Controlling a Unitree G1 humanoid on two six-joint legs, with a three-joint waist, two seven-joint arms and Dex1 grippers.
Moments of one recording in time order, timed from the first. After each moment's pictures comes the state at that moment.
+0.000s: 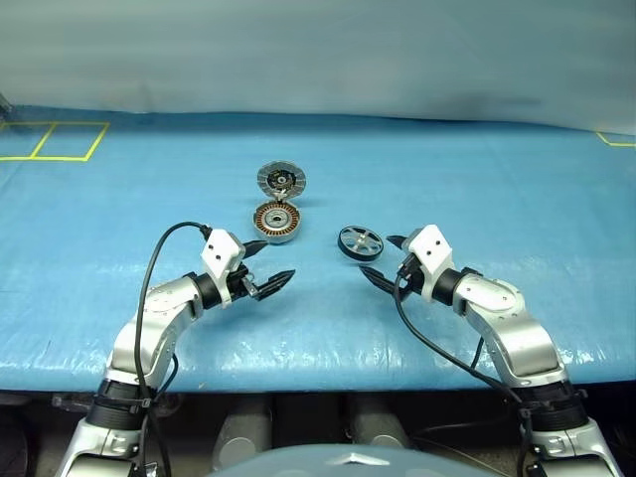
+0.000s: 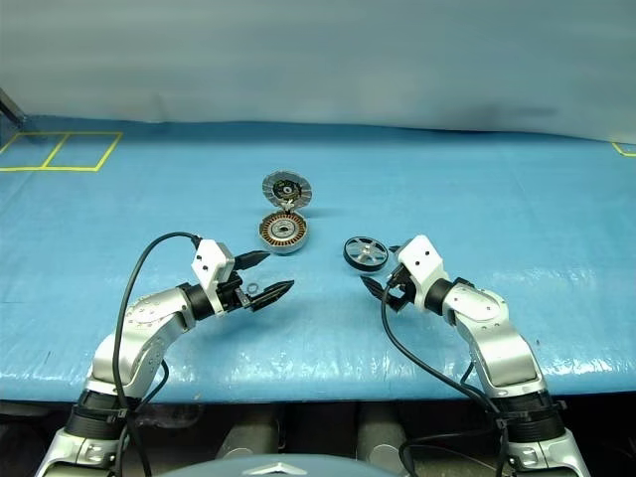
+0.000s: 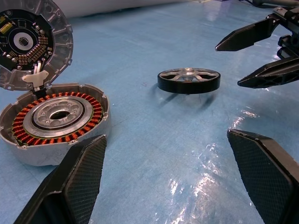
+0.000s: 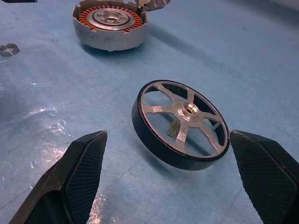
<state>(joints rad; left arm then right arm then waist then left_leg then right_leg) -0.13 0.43 -0.07 -0.16 -0.32 0.36 -0.75 -0.13 -0.51 0.06 -0.21 0.18 0.41 0.65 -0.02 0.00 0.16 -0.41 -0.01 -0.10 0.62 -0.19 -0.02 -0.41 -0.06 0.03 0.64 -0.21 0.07</state>
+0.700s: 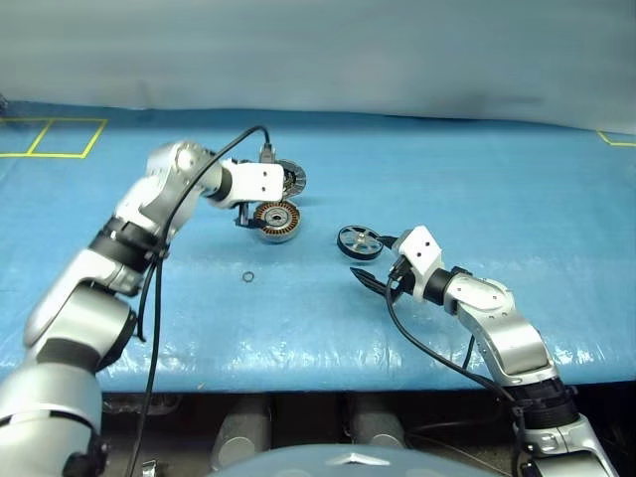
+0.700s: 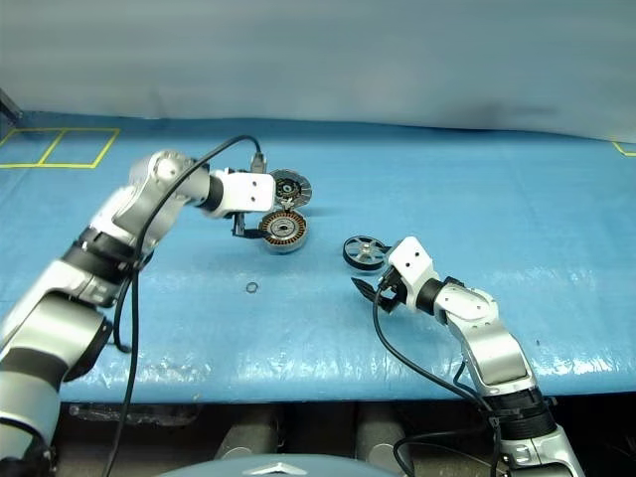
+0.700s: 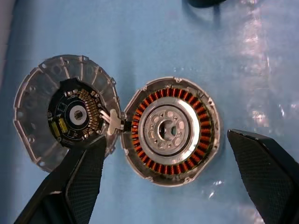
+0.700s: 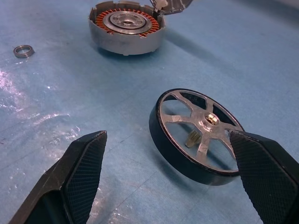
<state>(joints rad) -1.10 0.63 -0.58 0.47 0.28 0.14 -1.17 -0.15 -0.50 0.10 -0.20 0.16 0.39 0.66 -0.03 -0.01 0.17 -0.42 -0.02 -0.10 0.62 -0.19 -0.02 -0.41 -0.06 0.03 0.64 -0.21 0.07</state>
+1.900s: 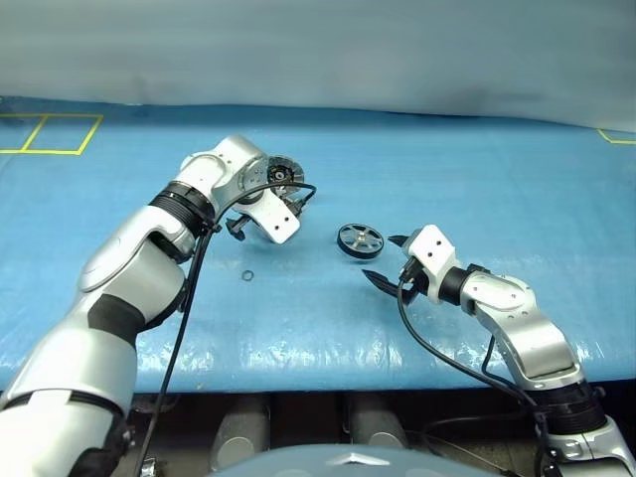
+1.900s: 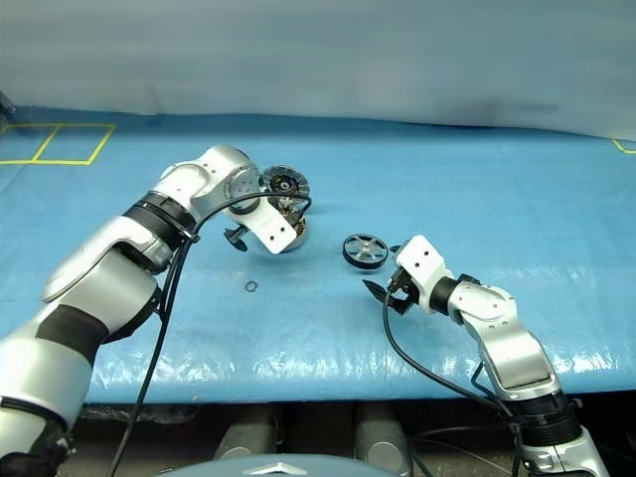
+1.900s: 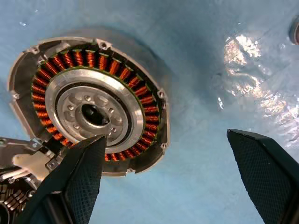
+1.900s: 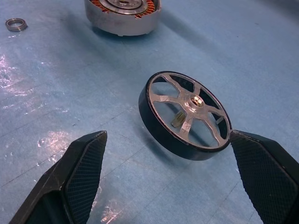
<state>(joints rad) -1.27 0.44 -0.82 0.89 0.70 -0.32 -1.33 -0.13 -0.59 0.08 -0.30 0.17 0.47 0.67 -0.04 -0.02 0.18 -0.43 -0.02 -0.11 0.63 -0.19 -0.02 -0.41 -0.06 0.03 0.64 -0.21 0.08</state>
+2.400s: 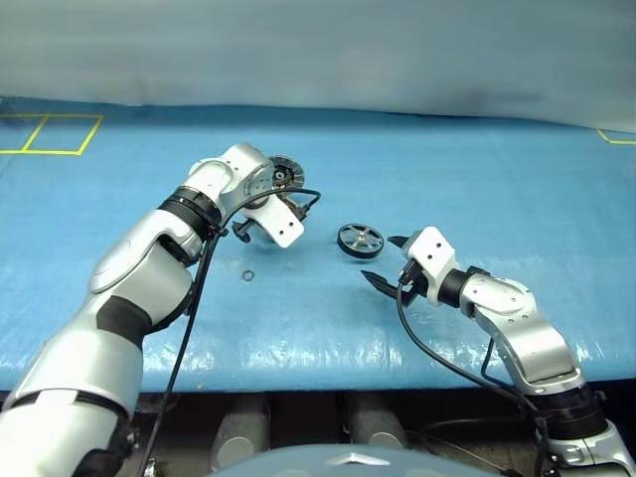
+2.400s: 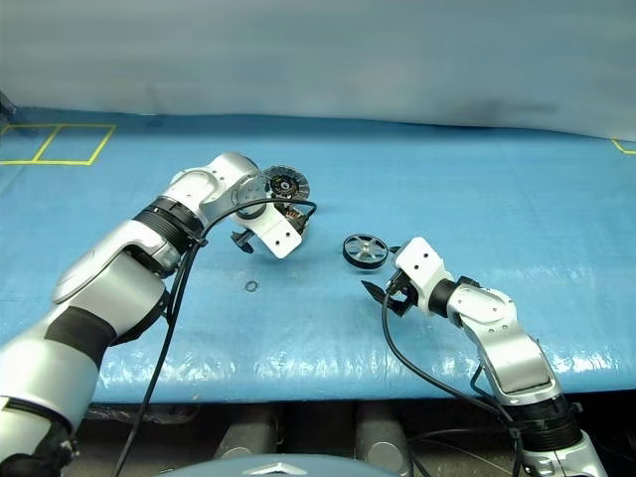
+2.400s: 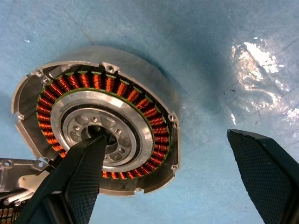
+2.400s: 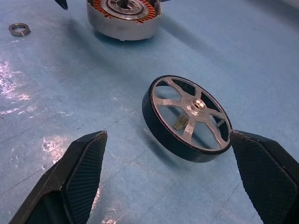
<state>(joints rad) -1.25 0.40 -0.82 0.93 0.74 -0.34 -1.28 -0.11 -0.58 0.08 -0.32 0.17 0.47 0.65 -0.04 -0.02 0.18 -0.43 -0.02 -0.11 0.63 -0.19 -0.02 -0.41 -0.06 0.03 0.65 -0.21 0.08</state>
